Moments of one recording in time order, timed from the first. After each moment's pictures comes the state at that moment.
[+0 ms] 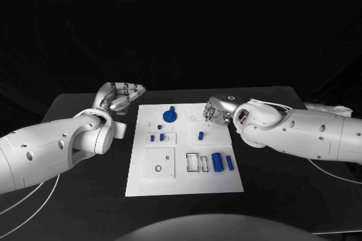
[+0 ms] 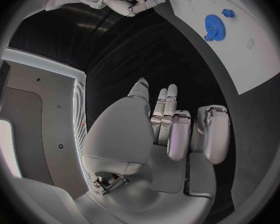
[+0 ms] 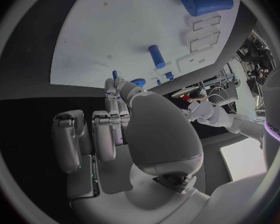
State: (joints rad) left arm 1.25 -0.74 -0.22 1.38 -0.25 -0.61 0.43; left_hand 1.41 -0.02 -0.05 0.29 0.21 0.99 0.16 0.08 0.08 1.12 0.10 0.07 0.07 1.47 0.04 1.57 1.31 0.02 1.46 0.14 1.53 1.31; right arm 1.22 -0.82 -0.21 1.49 -1.60 -0.38 -0.27; right_hand 1.44 -0.03 0.37 0.06 0.10 1.15 0.10 0.11 0.12 1.27 0.06 0.07 0.06 1.47 0.00 1.57 1.31 0.01 1.46 0.11 1.57 1.31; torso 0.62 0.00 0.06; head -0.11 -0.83
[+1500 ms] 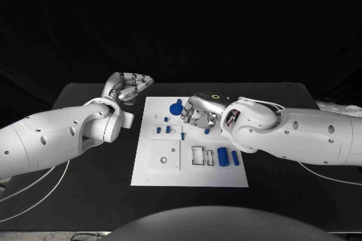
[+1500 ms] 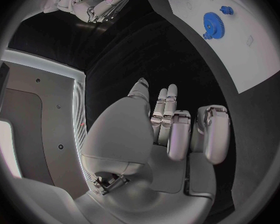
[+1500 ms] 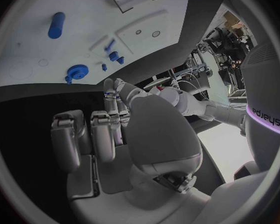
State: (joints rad) left arm 1.24 -0.73 -0.22 1.36 -0.25 -0.61 0.43; left_hand 1.41 -0.02 -0.05 0.29 0.21 0.99 0.16 0.08 0.08 1.12 0.10 0.07 0.07 1.47 0.04 1.57 1.31 0.02 1.46 0.14 1.53 1.31; right arm 1.25 -0.76 -0.21 1.69 -1.55 -0.39 -0.19; right_hand 1.44 -0.04 0.37 0.05 0.11 1.14 0.13 0.10 0.13 1.26 0.07 0.07 0.06 1.46 0.02 1.57 1.31 0.01 1.46 0.12 1.57 1.31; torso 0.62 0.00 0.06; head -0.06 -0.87
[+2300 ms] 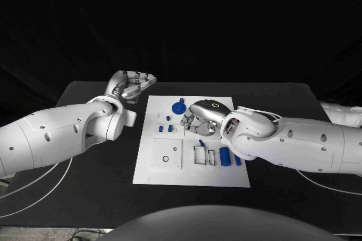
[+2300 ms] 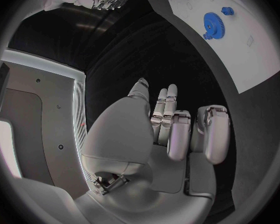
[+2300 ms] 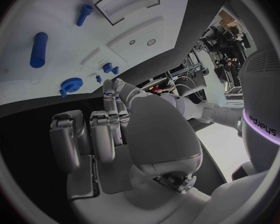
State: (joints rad) left arm 1.24 -0.73 -0.22 1.36 -0.25 -0.61 0.43; left_hand 1.41 -0.02 -0.05 0.29 0.21 0.99 0.16 0.08 0.08 1.12 0.10 0.07 0.07 1.47 0.04 1.57 1.31 0.02 1.46 0.14 1.53 1.31; right arm 1.19 -0.73 -0.21 1.64 -1.55 -0.42 -0.14; right_hand 1.44 -0.04 0.37 0.06 0.10 1.12 0.14 0.08 0.13 1.23 0.09 0.07 0.06 1.47 0.03 1.57 1.31 0.01 1.46 0.13 1.57 1.31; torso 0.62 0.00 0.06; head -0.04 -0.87
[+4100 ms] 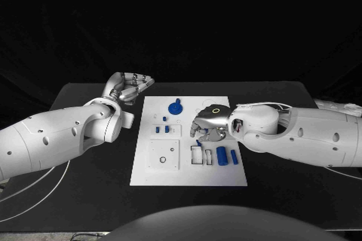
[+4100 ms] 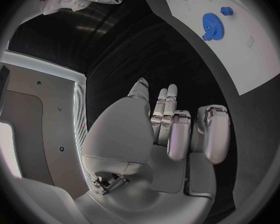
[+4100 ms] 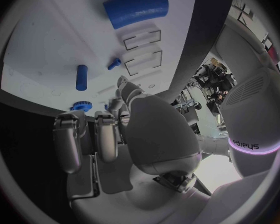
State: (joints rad) left arm 1.24 -0.71 -0.22 1.34 -0.27 -0.61 0.43; left_hand 1.41 -0.02 -0.05 0.29 0.21 0.99 0.16 0.08 0.08 1.12 0.10 0.07 0.07 1.47 0.04 1.57 1.31 0.02 1.46 0.14 1.53 1.31; right arm 1.23 -0.81 -0.21 1.66 -1.80 -0.08 -0.06; right_hand 1.44 -0.02 0.24 0.04 0.08 1.01 0.05 0.09 0.16 0.80 0.01 1.07 1.18 1.47 -0.04 1.57 1.31 0.01 1.47 0.07 1.57 1.31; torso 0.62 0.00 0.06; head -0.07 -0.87
